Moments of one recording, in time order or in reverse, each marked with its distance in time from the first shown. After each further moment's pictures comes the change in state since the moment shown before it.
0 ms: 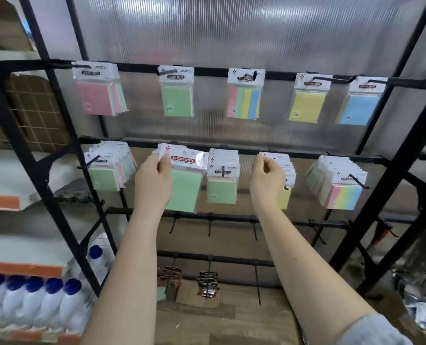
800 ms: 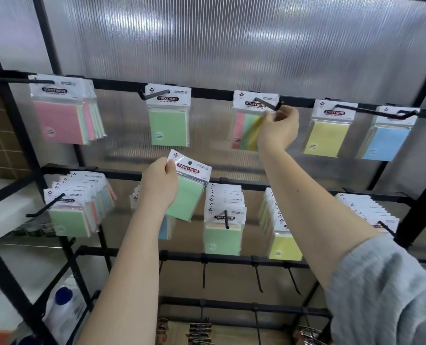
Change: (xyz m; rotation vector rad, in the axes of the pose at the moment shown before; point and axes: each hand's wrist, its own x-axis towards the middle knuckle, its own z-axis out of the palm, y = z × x) left_hand 0.127 -0.014 0.074 0.039 -0.107 -0.017; right_hand 0.180 -0.063 0.100 0.126 0.238 -0.085
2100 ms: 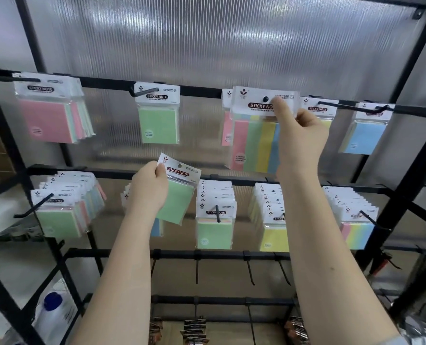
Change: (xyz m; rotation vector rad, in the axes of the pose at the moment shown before) left_hand -0.011 -0.010 0.000 0.035 -0.025 -0.021; right_hand -0.070 -0.062 -0.092 0.335 -0.206 -0.030
